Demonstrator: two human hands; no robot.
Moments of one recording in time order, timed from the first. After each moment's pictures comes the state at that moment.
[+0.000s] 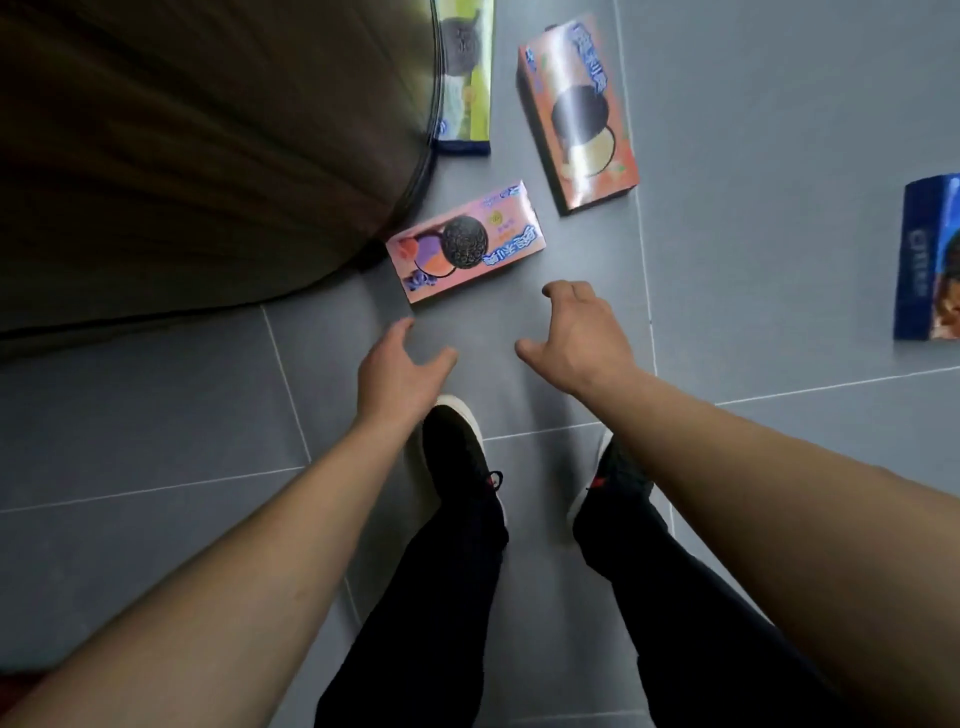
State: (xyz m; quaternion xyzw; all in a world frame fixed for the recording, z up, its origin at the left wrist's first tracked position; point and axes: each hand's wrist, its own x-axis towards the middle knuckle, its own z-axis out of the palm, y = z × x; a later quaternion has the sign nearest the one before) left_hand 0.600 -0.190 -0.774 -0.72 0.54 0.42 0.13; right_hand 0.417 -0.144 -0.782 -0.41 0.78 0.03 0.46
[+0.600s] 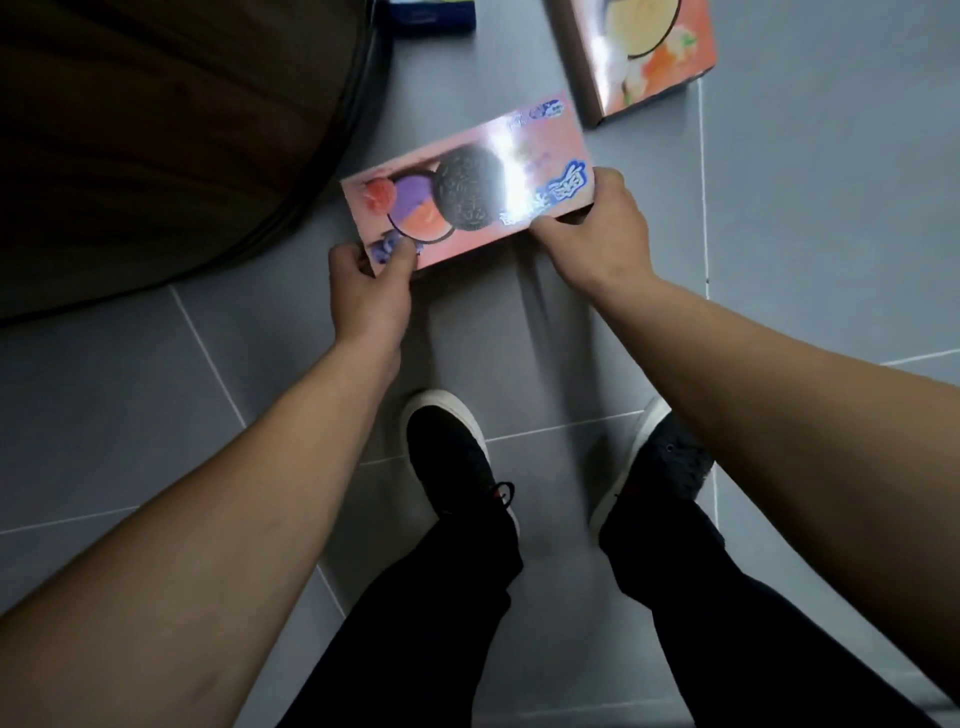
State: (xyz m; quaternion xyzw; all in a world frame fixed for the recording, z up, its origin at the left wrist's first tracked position) left_hand 0.596 -0.234 -0.940 -0.78 0.31 0.53 -0.10; right_hand 0.411 -0.183 -0.954 -0.23 0.85 -0.18 0.44
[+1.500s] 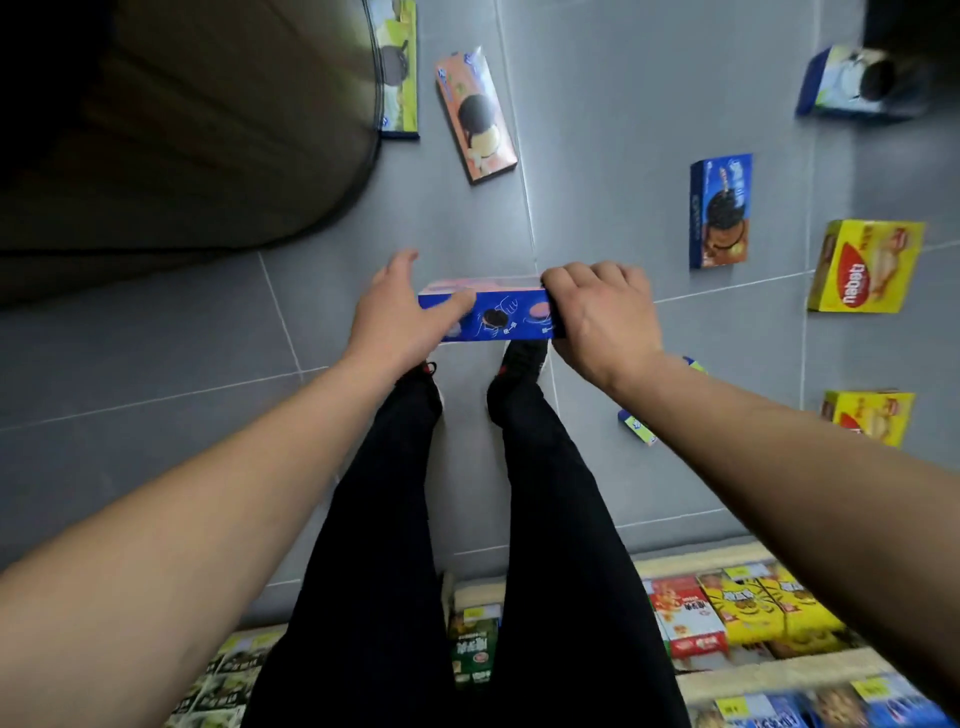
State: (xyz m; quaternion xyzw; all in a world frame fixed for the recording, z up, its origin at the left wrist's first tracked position) left_hand 0.509 -0.135 -0.503 -0.64 0.60 0.46 0.16; right_hand 0.319 -0.027 -0.516 -0.63 0.73 0.09 0.24
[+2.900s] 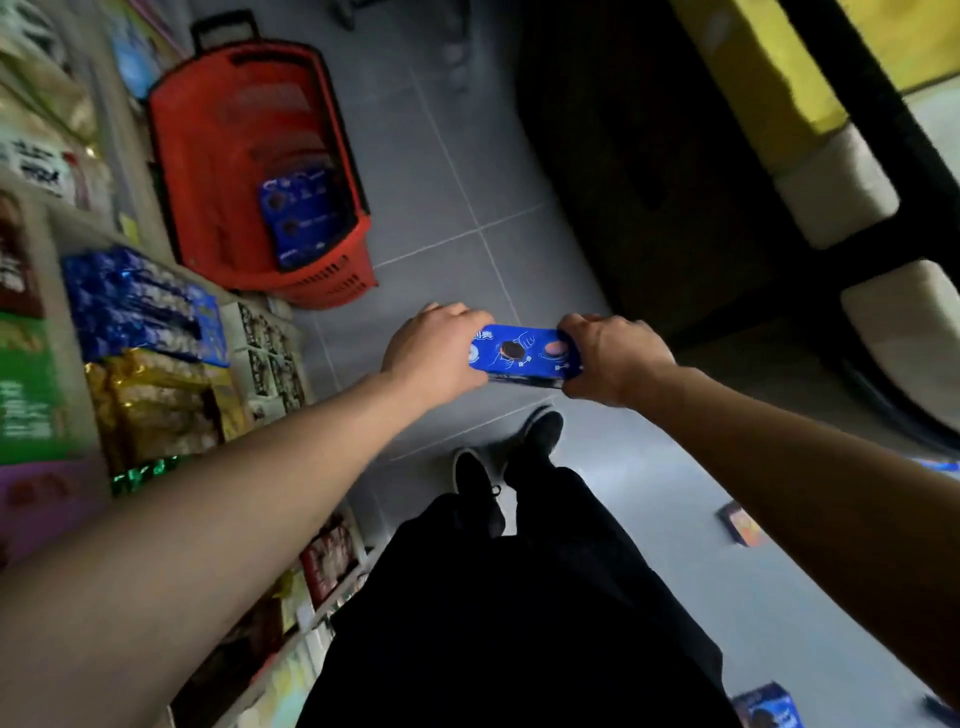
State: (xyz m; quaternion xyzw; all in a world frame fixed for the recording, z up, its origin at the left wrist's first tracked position) left_hand 1.040 0.149 -0.231 -0.87 0.44 0.23 -0.08; right_hand 0.905 -0.024 -0.204 -0.94 0.19 0.25 0.15
